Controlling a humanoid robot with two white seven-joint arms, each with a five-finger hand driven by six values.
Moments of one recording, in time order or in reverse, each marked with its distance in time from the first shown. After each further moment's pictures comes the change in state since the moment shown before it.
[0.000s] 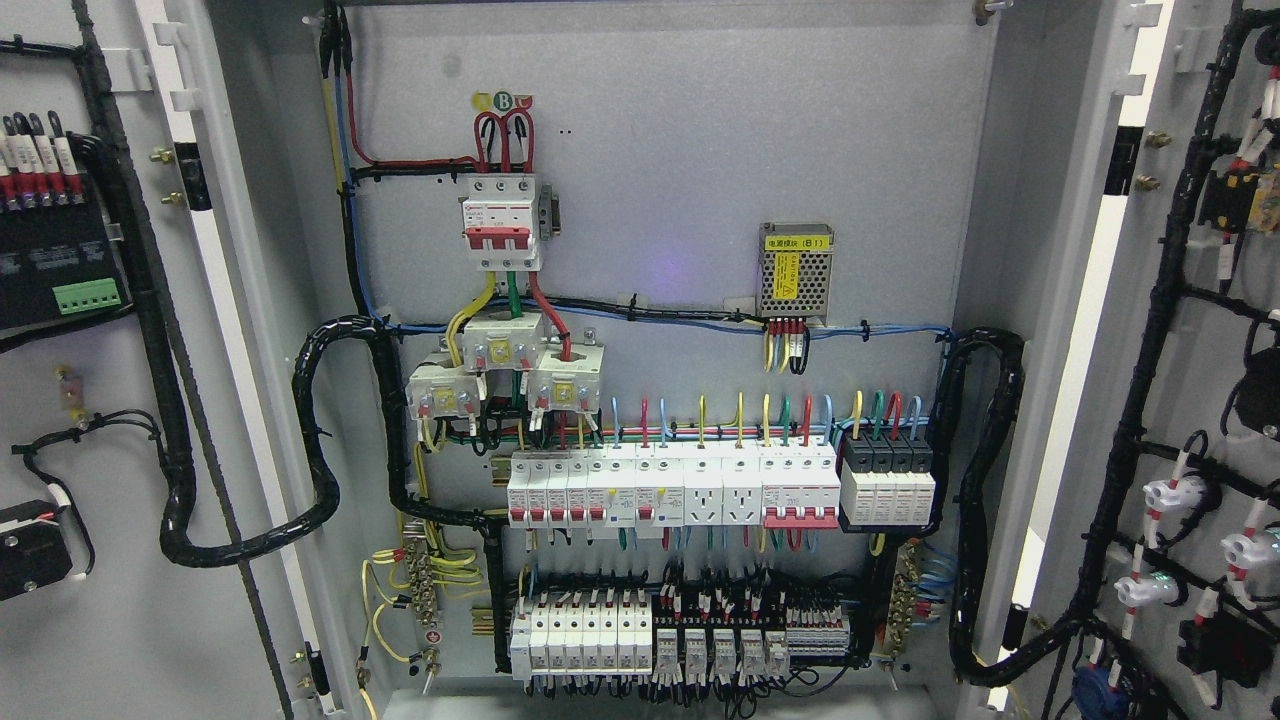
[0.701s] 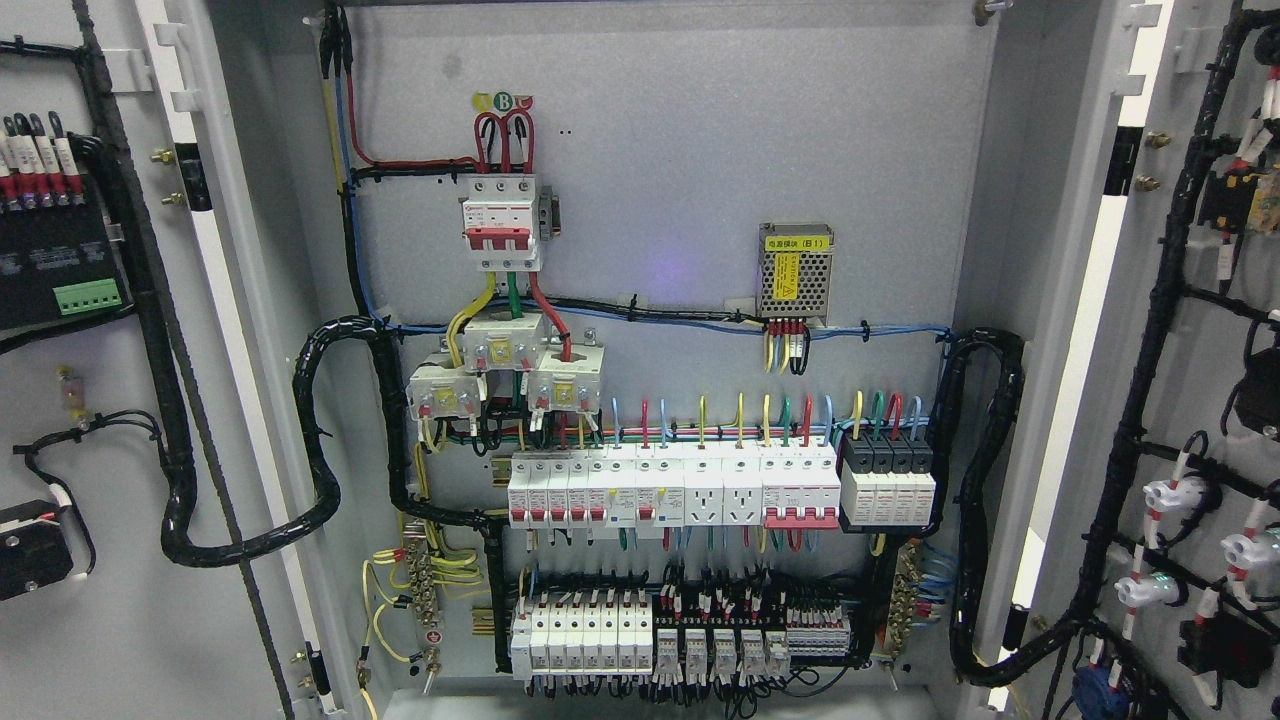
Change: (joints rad) left arm 0.186 -0.186 -0.247 -0.038 -0.335 -0.005 0.014; right arm 0.050 0.050 0.205 0.276 0.145 0.001 -0.005
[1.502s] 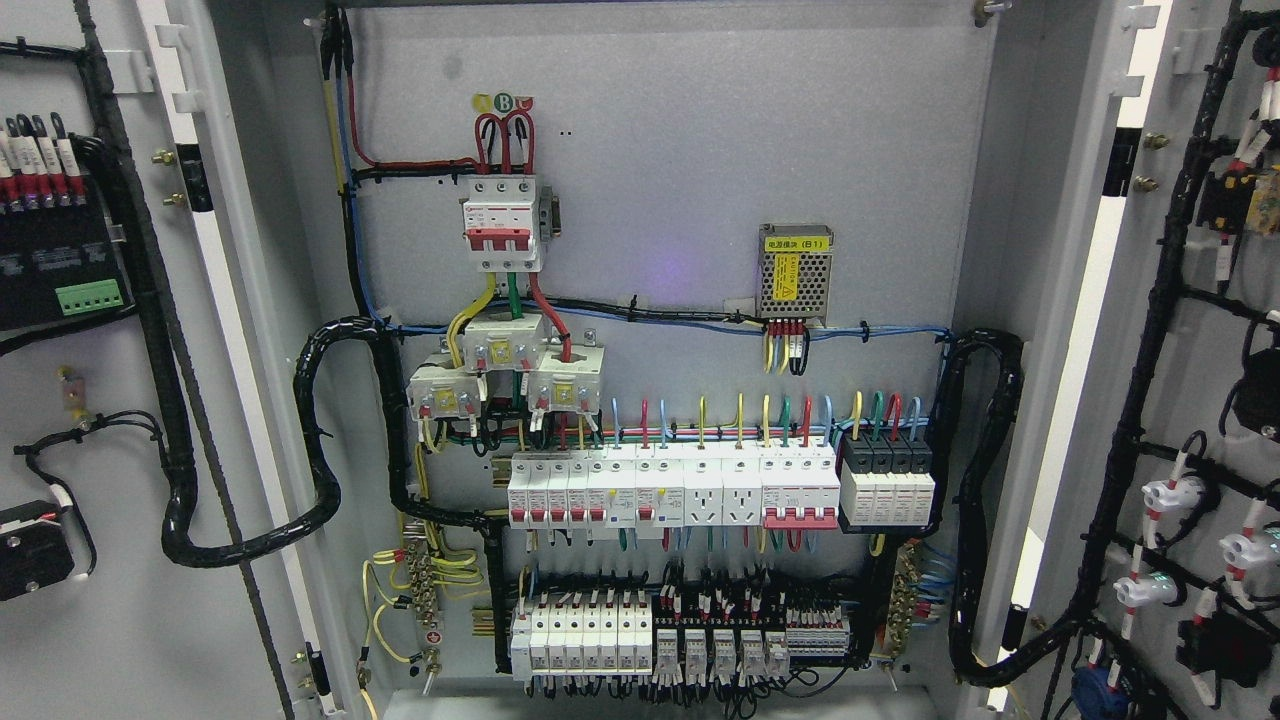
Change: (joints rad) left arm 0.087 -0.108 -0.149 0.306 -0.117 0.010 0.015; right arm 0.181 0.095 0.073 0.358 0.014 -0.002 -0.004
